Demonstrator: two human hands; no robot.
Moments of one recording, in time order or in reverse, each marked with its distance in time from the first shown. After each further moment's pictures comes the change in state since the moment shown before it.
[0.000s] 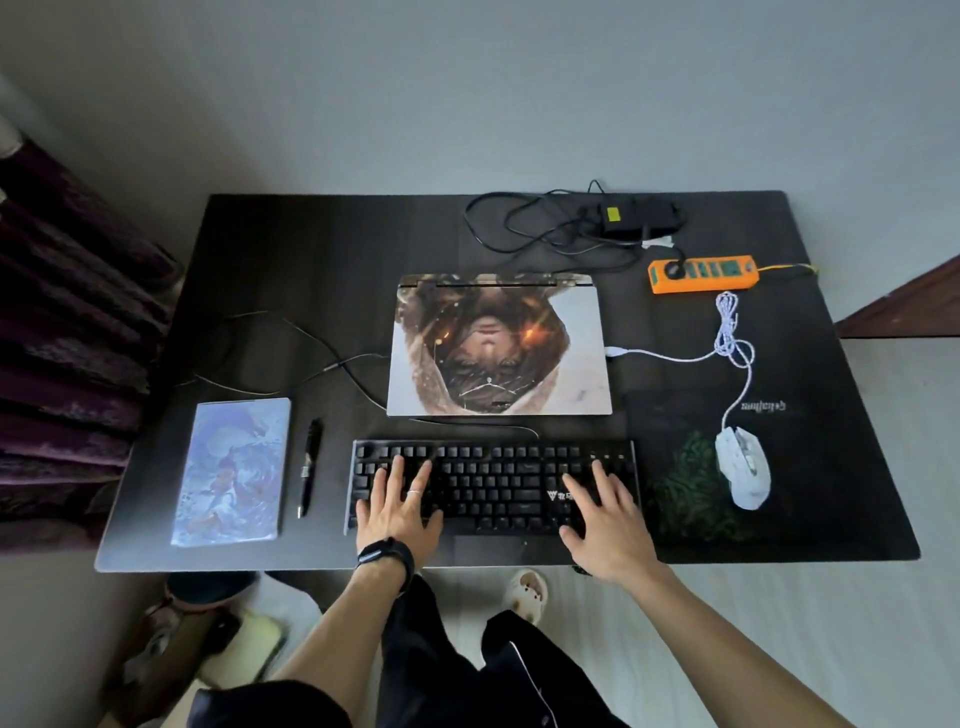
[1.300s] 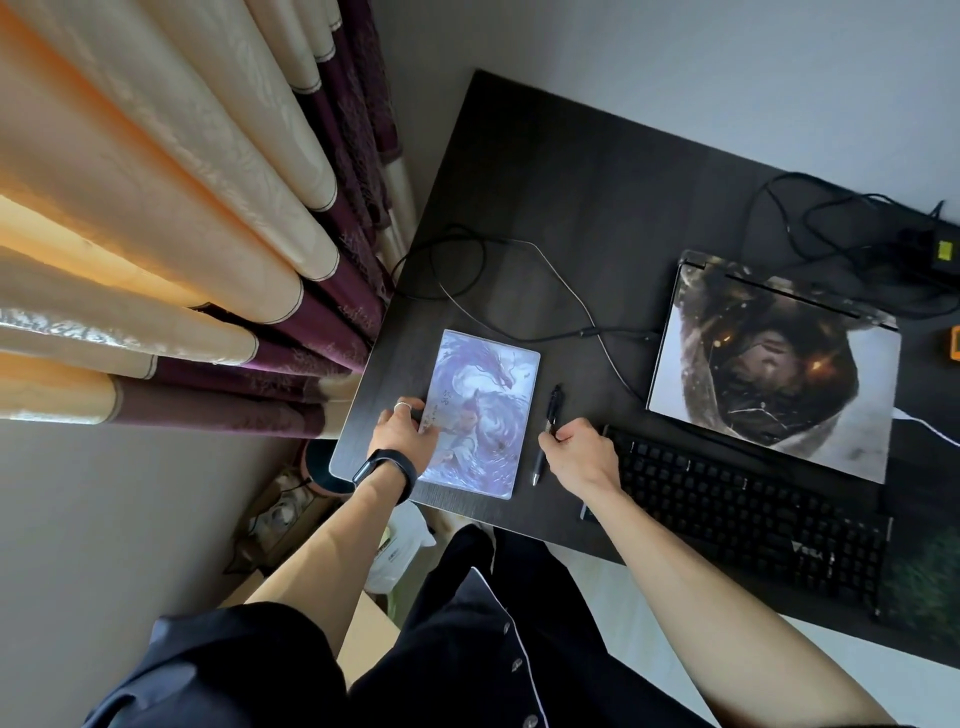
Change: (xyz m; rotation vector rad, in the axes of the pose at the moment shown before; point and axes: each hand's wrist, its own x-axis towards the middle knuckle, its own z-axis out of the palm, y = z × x) left_hand 0.078 -0.330 -0.088 -0.700 0.035 -0.405; right_hand 0.102 -0.387 0.067 0.294 -0.048 0.167
